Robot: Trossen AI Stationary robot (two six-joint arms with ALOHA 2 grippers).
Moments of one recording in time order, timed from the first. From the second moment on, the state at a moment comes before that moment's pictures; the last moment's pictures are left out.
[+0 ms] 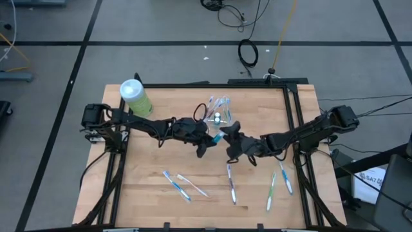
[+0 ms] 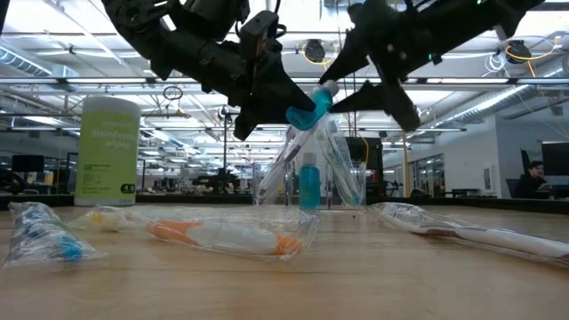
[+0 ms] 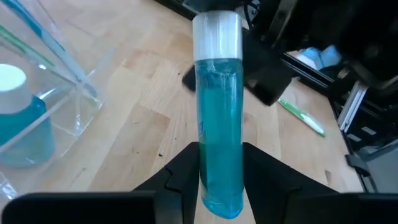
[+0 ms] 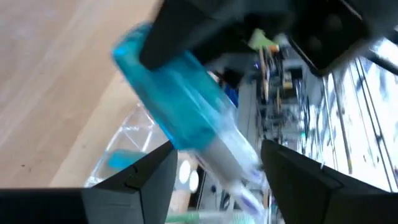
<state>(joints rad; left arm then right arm) 0.03 1.68 0.88 0.37 0.12 -0.44 0.23 1.48 0.74 0.30 0.74 -1.05</state>
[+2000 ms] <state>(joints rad) 0.08 1.60 0.88 0.50 0.13 0.05 -0.02 1.53 0.52 1.23 0.05 0.07</state>
